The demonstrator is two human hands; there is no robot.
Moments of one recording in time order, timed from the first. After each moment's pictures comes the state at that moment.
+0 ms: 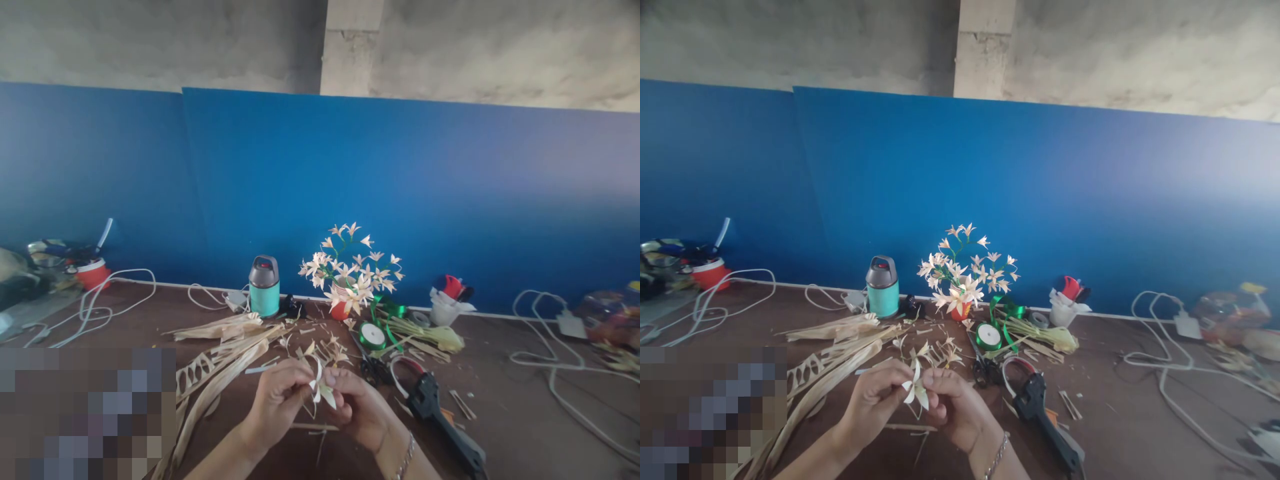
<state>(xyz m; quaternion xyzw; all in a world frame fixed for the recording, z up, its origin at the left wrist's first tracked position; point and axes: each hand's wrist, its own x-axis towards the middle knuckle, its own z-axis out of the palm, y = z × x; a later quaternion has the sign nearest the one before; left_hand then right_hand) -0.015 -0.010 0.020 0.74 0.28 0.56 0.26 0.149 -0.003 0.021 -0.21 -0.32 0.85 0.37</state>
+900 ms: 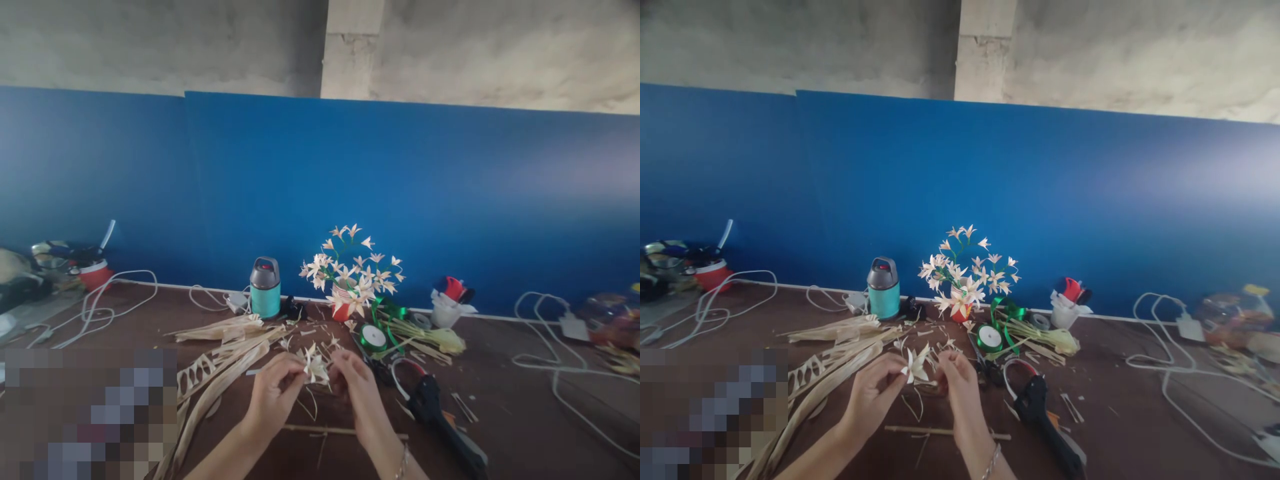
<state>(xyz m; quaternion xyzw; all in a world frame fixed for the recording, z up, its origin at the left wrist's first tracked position) -0.018 0.000 0.009 0.72 0.37 0.57 0.16 0.141 0.001 0.015 -0.48 -0.39 0.55 0.57</state>
